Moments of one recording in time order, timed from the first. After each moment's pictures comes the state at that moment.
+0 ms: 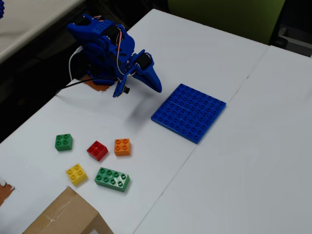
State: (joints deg) arm 0.6 189.1 178.9 44.1 -0.5
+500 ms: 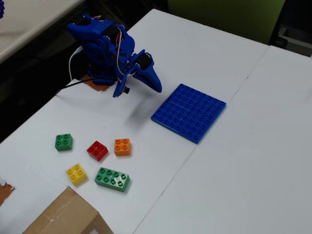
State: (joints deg) arm 0.6 189.1 178.9 44.1 -0.5
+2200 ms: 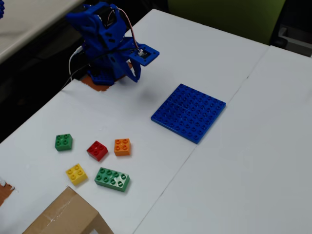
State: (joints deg) arm 5.7 165.9 141.6 87.7 -91.2
